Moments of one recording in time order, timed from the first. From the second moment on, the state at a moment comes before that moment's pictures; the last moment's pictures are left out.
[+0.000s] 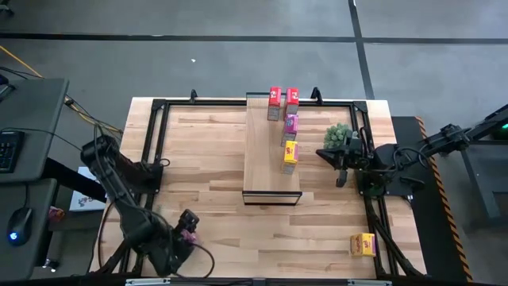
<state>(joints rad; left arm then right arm) -0.94 1.62 1.35 -1.12 -0.25 -0.24 0.37 0.56 0.53 -0.02 0.62 0.18</state>
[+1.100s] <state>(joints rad) -0.85 1.75 1.28 -1.12 -0.09 -0.08 0.37 0.64 0.53 -0.03 0.62 0.18</state>
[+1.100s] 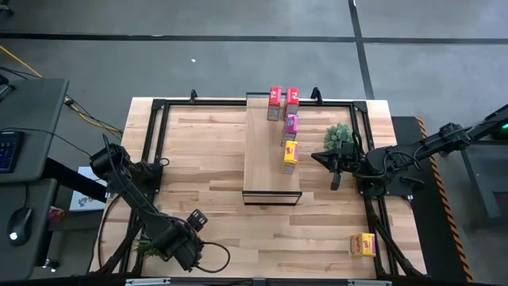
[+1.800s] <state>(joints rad) -0.77 1.38 1.39 -1.16 -0.36 -0.19 0.37 0.64 0.53 -0.03 0.62 0.18</state>
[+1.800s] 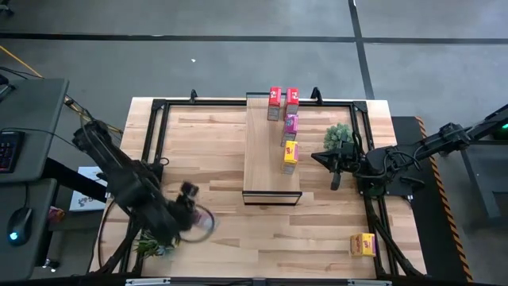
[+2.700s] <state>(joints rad) 0.06 1.78 2.07 -1.24 -0.32 0.12 0.37 0.64 0.53 -0.04 0.62 0.19</state>
